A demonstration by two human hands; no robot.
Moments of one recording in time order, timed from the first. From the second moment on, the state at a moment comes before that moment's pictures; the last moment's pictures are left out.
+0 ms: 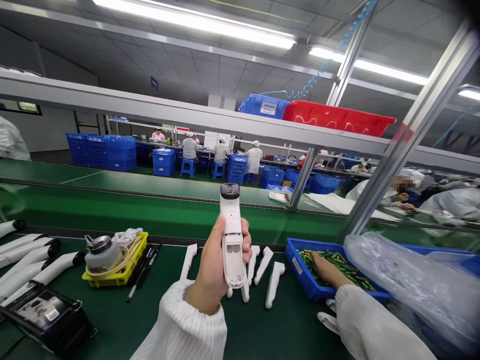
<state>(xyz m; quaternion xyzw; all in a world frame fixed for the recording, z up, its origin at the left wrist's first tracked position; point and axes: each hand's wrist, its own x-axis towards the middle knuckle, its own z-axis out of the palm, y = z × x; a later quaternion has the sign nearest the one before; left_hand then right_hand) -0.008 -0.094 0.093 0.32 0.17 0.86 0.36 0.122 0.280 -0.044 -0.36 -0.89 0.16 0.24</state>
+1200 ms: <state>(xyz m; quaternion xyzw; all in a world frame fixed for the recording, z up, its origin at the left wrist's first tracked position) 0.040 -0.089 0.097 0.22 0.22 0.92 0.25 0.111 -0.019 0.078 0.13 -0.83 0.23 0.49</state>
